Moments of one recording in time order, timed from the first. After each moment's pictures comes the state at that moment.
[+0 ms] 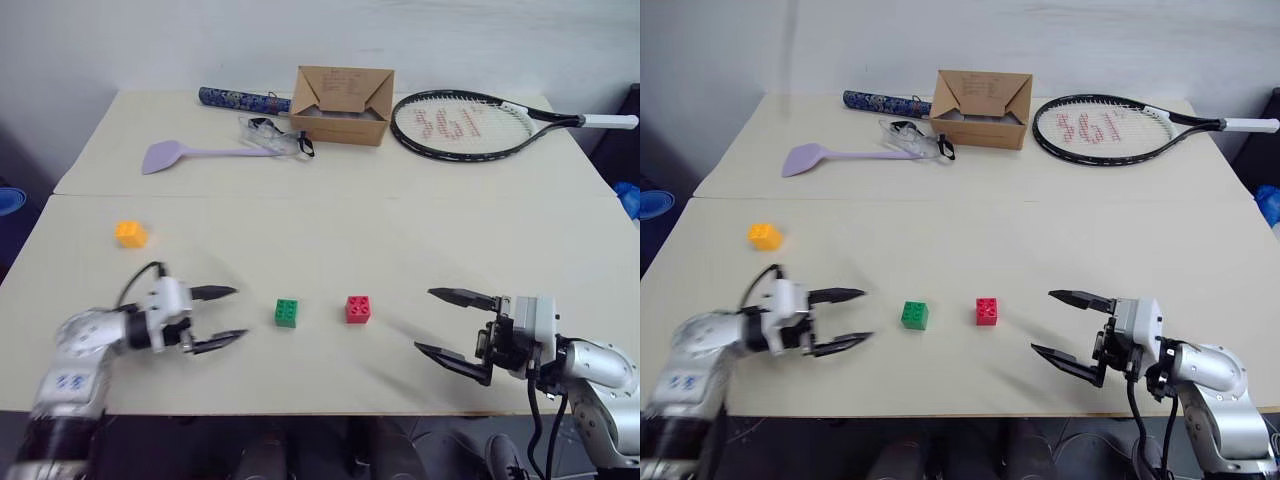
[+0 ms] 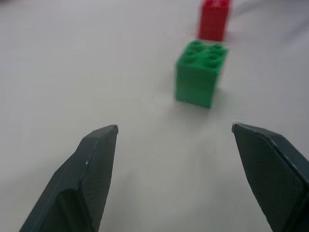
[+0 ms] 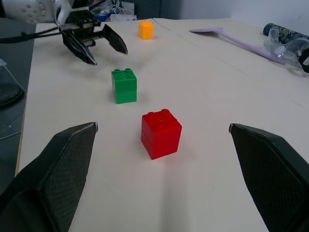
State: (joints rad) left arm -0.03 0.70 0.25 0.04 -0.38 0.00 -1.09; right arm 0.10 -0.64 -0.19 -0.26 0.57 0.00 1.18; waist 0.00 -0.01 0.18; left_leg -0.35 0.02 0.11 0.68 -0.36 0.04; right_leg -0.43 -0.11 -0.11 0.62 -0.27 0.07
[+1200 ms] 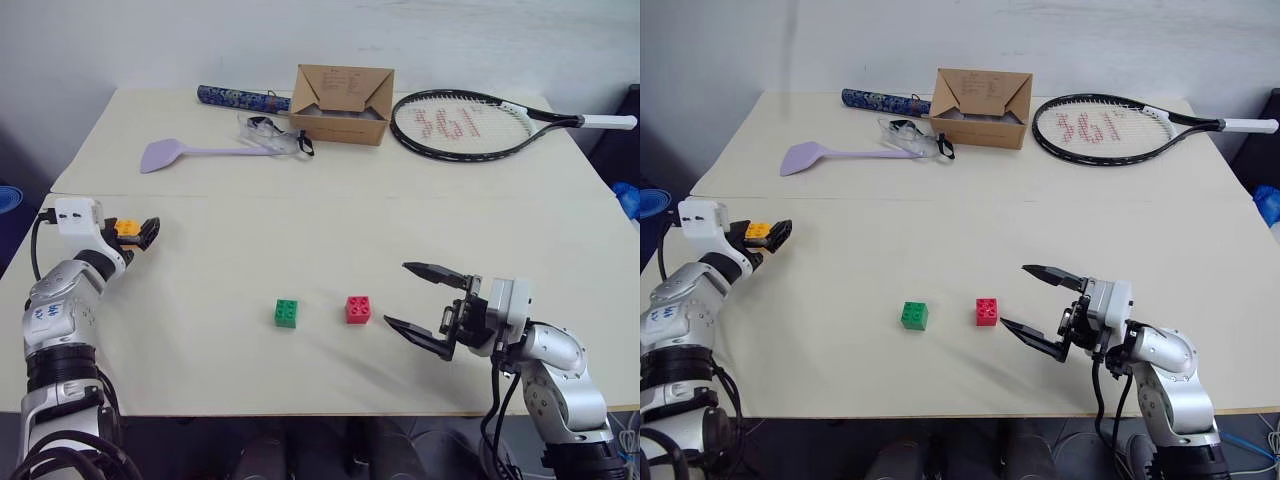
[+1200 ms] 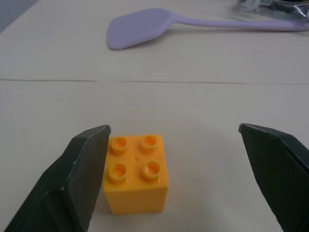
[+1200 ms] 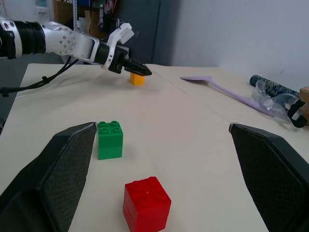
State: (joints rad) left arm -0.56 0.64 0.39 0.56 -0.32 0.32 -0.34; right arm -0.04 -0.49 -0.08 -0.26 0.55 -0.08 1.07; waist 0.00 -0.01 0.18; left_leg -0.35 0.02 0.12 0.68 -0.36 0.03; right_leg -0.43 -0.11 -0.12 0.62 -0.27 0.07
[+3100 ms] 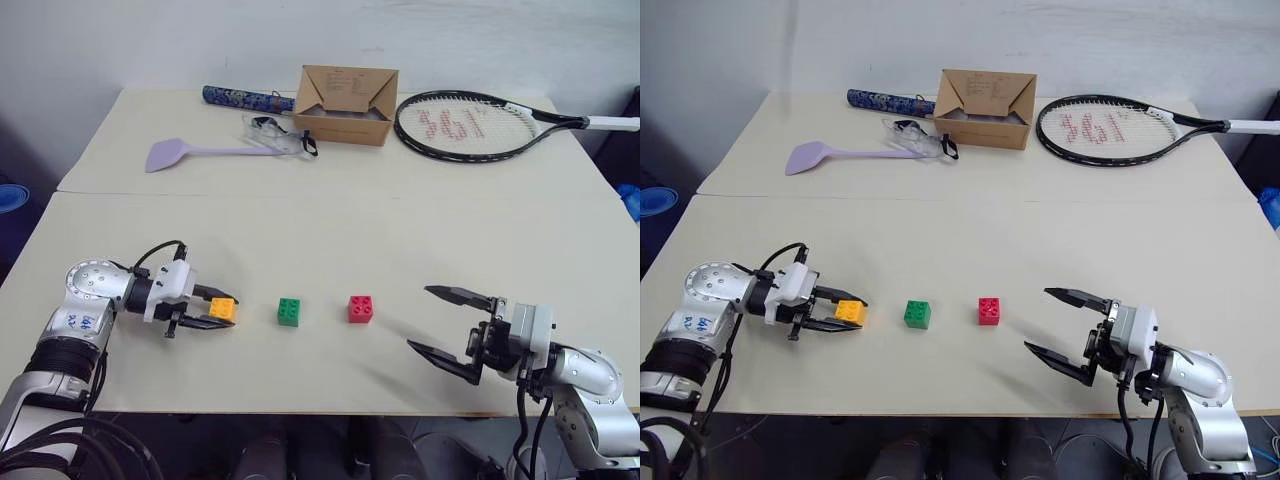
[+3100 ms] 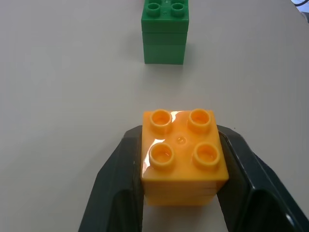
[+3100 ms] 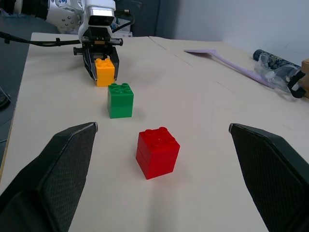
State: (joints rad) left arm -0.53 0.84 -0.17 0.63 -0.35 -0.31 -1.50; right arm 0.10 -0.58 -0.16 -0.23 0.55 -0.15 1.15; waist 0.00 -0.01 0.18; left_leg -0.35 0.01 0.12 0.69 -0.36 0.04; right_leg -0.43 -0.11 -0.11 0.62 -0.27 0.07
